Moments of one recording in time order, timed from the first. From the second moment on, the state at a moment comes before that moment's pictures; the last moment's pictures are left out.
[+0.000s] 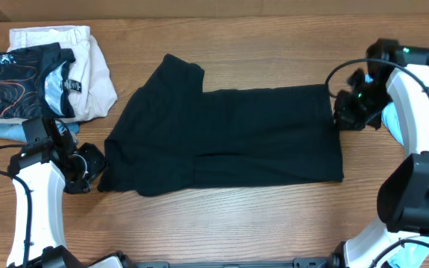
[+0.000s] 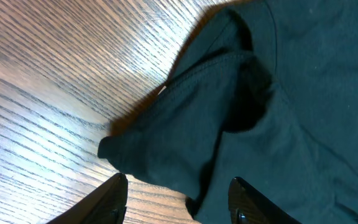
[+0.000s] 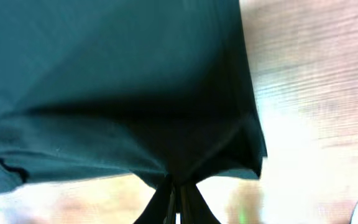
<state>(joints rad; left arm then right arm) 0.41 1.37 0.91 -0.91 0.21 -0.35 -0.14 1.88 1.66 -1.45 -0.22 0.14</state>
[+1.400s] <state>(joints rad) 0.41 1.37 0.91 -0.90 0.21 -0.35 -0.15 1.85 1.53 -1.58 -0.15 0.19</state>
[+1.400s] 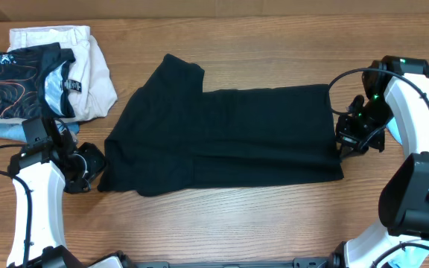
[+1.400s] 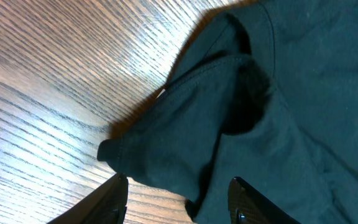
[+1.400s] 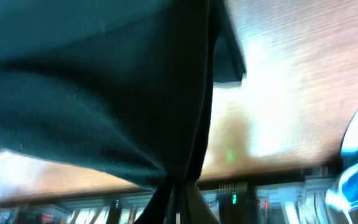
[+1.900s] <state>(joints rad) 0.41 1.37 0.91 -0.90 0.21 -0.35 -0.15 1.85 1.50 -1.34 -0.13 0.21</state>
